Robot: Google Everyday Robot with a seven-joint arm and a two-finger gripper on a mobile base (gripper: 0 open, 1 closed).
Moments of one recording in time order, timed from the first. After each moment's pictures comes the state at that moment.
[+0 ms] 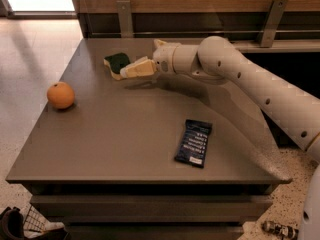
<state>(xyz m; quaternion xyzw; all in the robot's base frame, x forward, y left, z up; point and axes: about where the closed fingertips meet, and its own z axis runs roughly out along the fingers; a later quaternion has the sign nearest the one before) 0.745 0.052 0.862 -0.39 0.67 0.29 0.55</state>
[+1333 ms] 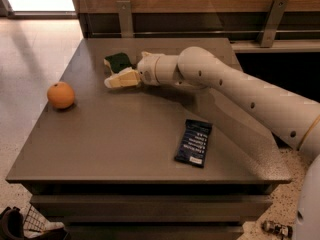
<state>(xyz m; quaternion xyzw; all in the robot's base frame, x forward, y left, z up) 0.727 0.101 0.834 -0.38 0.70 0.30 0.53</state>
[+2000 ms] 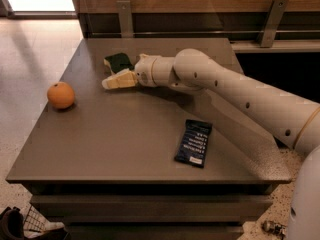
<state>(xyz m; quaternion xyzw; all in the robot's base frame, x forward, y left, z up) 0.729 0.109 0.824 -0.37 0.71 0.30 0.52</state>
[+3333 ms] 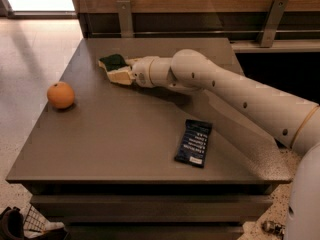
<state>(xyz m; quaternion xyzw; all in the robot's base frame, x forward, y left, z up) 0.727 0.119 0.823 -0.38 0.70 0.31 0.52</state>
